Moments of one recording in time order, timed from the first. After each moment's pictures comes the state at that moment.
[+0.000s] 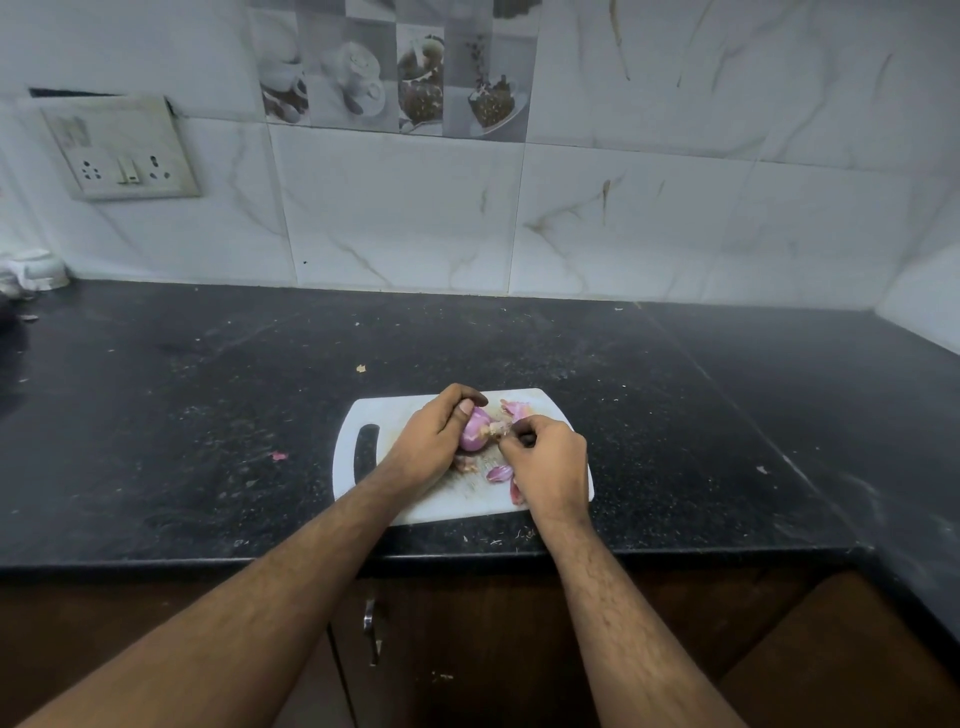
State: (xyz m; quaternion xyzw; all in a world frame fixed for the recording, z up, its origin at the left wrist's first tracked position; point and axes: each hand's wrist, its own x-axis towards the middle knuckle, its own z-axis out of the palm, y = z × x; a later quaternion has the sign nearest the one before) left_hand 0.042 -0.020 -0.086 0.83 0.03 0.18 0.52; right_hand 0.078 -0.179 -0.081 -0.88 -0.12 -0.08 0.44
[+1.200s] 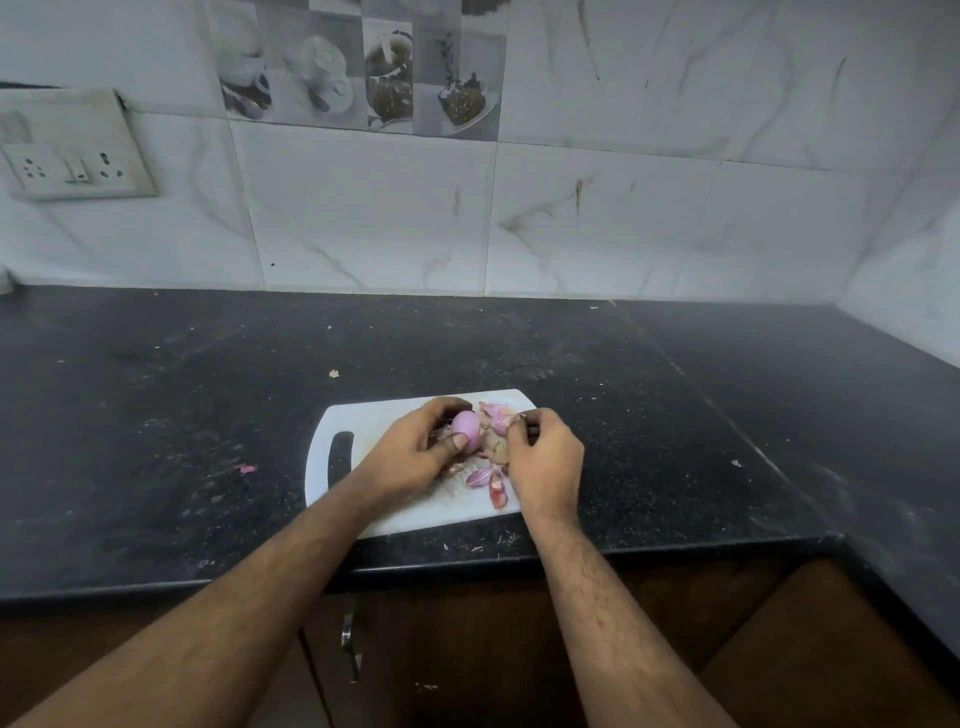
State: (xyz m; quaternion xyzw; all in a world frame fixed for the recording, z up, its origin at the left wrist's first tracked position) left_hand 0.043 -0.011 -0.094 0.84 -0.01 0.11 0.53; right_hand 0.088 -0.181 -0.087 -0.84 -0.06 -0.15 0.52
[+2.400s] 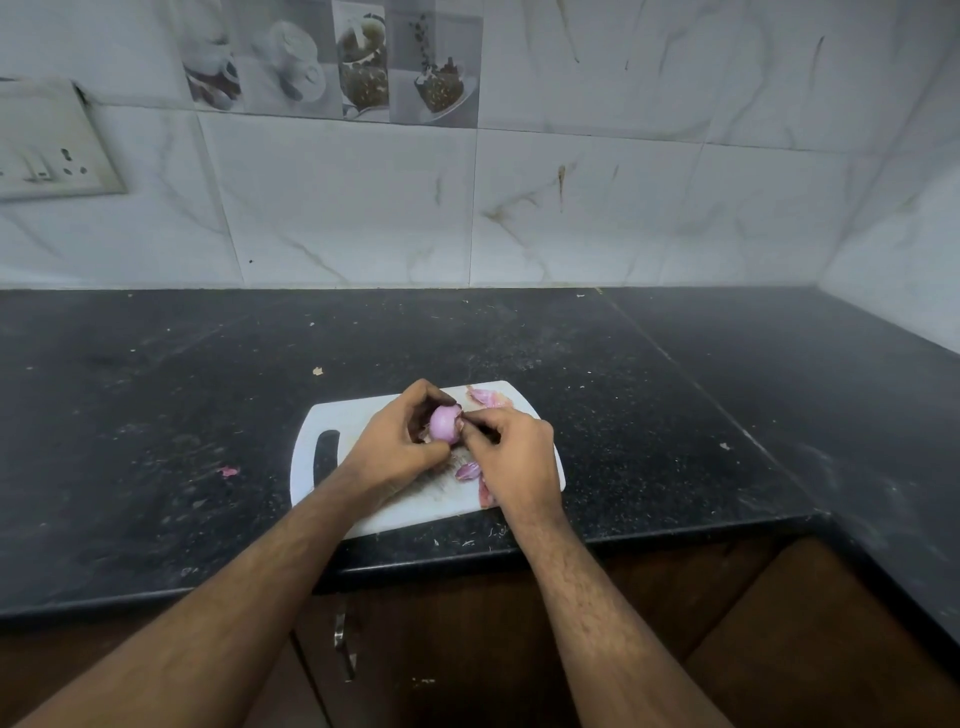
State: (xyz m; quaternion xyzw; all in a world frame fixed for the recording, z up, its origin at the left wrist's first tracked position) left_hand 0.042 -0.013 -0.092 0.78 -0.04 0.13 0.61; right_hand 0.073 -0.180 -0.081 -0.84 -0.18 -0.09 0.50
